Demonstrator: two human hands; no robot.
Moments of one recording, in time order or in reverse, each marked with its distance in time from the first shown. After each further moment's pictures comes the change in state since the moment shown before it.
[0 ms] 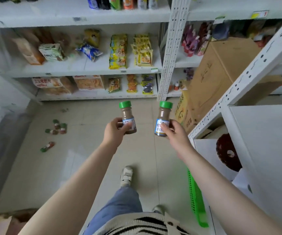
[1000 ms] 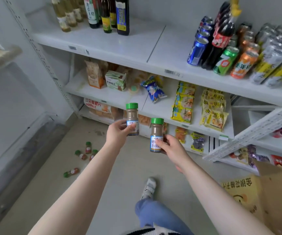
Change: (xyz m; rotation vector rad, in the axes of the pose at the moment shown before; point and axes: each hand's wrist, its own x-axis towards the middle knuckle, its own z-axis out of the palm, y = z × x) left_hand 0.363 0.080 -0.331 -0.218 0.278 0.064; right_hand 0.337 -0.162 0.388 -0.079 -0.466 0.045
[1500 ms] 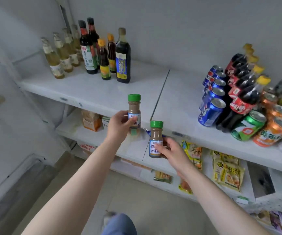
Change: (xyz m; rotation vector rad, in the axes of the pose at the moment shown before) left_hand 0.278 0.152 0.014 0.052 0.056 0.253; right_hand 0.241 -0.154 -0.020 -0.047 -0.004 -0.154
